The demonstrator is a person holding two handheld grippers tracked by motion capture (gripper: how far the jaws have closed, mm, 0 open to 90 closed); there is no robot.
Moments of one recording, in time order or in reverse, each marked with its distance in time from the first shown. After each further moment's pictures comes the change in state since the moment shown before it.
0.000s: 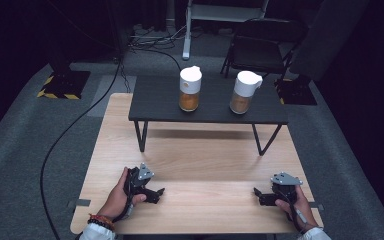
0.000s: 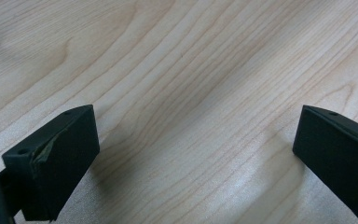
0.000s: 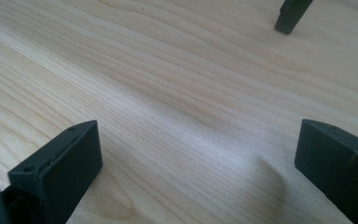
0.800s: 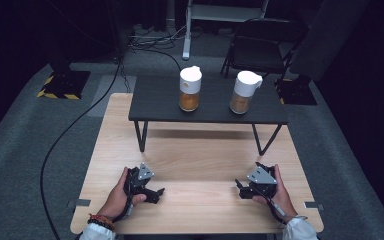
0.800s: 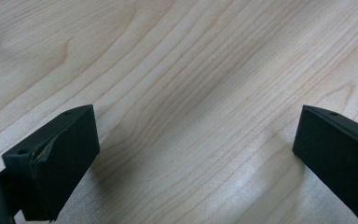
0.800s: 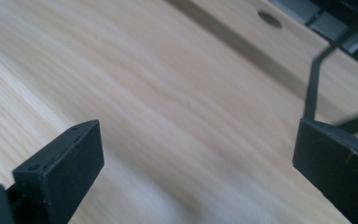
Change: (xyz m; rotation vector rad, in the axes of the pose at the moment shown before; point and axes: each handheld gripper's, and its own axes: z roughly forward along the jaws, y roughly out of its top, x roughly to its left) left arm 0.000 0.000 0.000 0.000 0.000 0.000; right arm 0.063 0.016 0.023 -0.142 -0.109 -0.271
